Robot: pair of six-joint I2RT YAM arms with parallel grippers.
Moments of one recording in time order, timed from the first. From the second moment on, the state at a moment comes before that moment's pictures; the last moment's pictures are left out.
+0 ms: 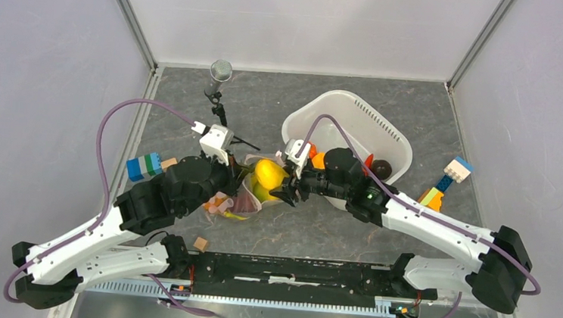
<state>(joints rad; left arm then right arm) -1.02 0.72 0.93 -0.56 -0.43 -0.45 0.96 1.21 0.85 0.06 -0.29 -0.08</state>
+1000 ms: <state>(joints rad) -1.02 0.71 0.93 -0.54 -0.37 -0.45 1.01 1.44 1.13 -0.14 -0.32 -0.12</state>
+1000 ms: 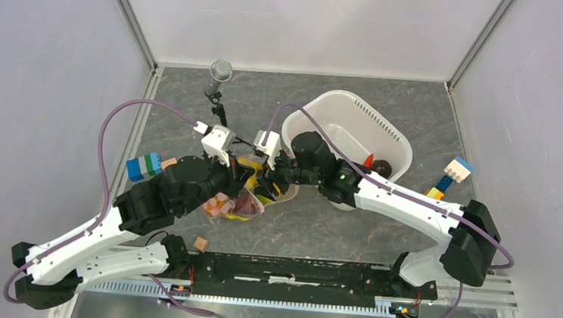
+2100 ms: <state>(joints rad) -1.02 0.59 0.88 -0.54 -0.57 -0.46 0.90 1.00 0.87 0.09 0.16 -0.03</state>
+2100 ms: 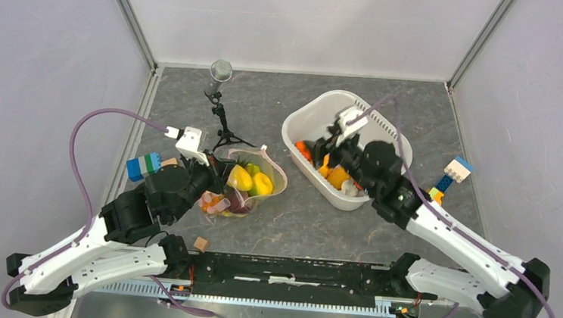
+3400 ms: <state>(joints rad) -1.02 0.64 0.88 -0.52 -0.54 -0.46 0.44 1.72 0.94 -0.07 -0.26 0.05</state>
